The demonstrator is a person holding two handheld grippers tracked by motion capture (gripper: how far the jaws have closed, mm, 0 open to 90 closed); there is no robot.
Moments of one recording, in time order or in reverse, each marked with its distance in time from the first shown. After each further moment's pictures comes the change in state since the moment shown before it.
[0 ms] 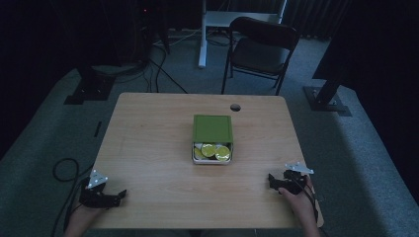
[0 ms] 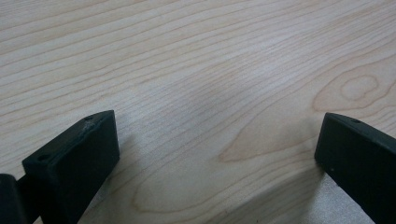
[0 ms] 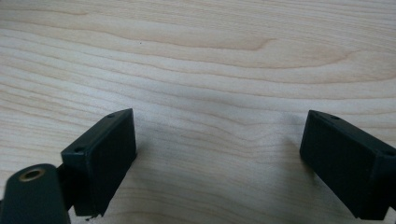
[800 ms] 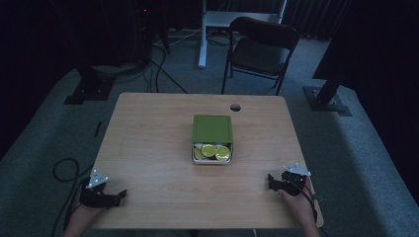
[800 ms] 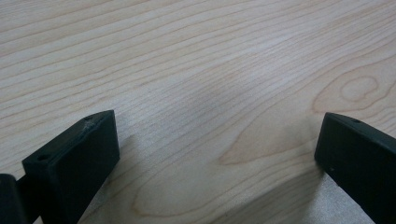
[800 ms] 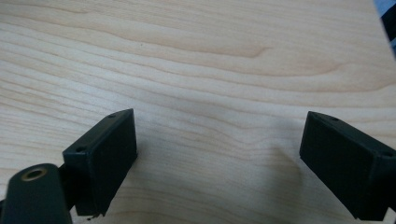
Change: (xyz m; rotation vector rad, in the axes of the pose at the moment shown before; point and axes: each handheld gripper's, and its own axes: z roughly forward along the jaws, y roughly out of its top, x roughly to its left) left arm 0.000 0.000 0.001 -0.001 -0.004 0.003; right arm 0.007 -0.002 -0.002 -0.029 -0.053 -0.061
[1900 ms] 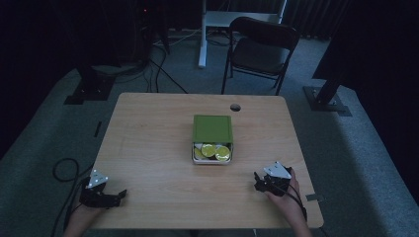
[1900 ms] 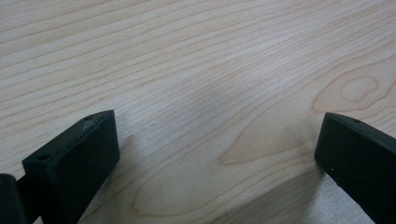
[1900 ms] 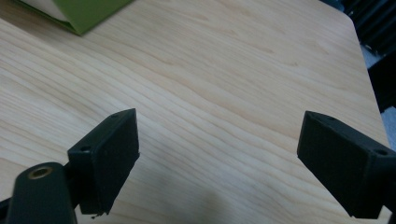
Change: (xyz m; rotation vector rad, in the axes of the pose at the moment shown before) left arm 0.000 0.000 0.000 0.001 0.000 0.001; right arm 0.053 0.020 -0.015 -0.133 -0.005 -0.272
